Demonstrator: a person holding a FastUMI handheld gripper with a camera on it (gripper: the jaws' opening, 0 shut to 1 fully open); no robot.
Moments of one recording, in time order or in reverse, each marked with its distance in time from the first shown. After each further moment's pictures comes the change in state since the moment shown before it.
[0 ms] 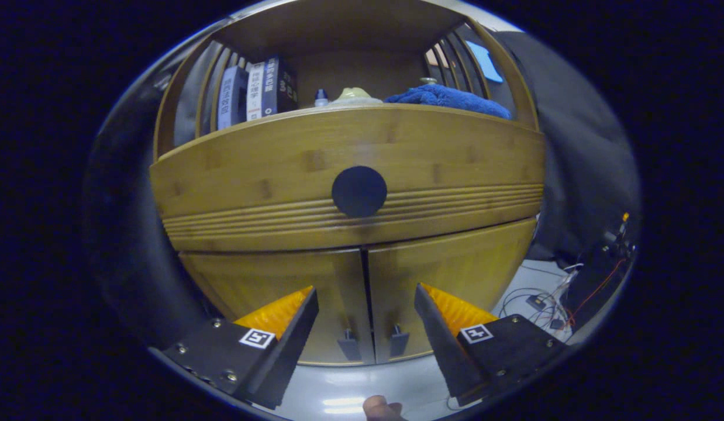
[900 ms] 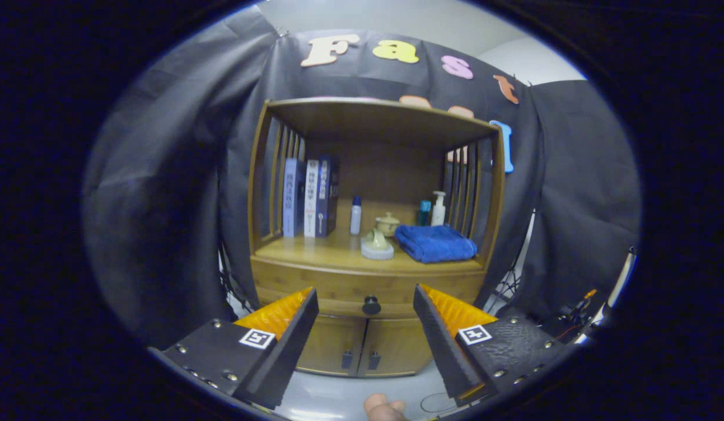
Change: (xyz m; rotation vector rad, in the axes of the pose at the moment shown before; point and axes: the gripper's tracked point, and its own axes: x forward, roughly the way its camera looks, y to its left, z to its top) arm -0.231 0.016 0.219 -0.084 -0.244 0.077
